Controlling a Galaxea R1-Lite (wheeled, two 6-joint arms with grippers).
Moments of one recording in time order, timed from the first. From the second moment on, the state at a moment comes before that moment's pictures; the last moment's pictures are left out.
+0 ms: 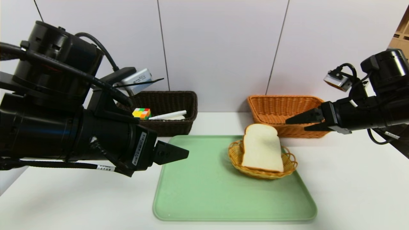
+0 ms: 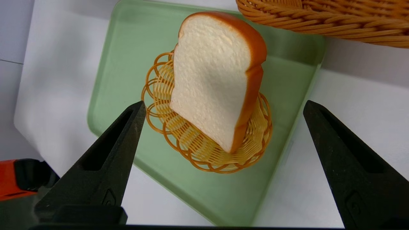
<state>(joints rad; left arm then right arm) -0.68 1.44 -1.21 0.37 -0.10 -0.17 0.05 1.68 -1.27 0.40 0.60 0.10</state>
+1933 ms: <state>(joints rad) -0.68 1.46 -1.18 0.34 -0.10 -0.18 0.17 1.99 -1.46 0.39 0.68 0.14</state>
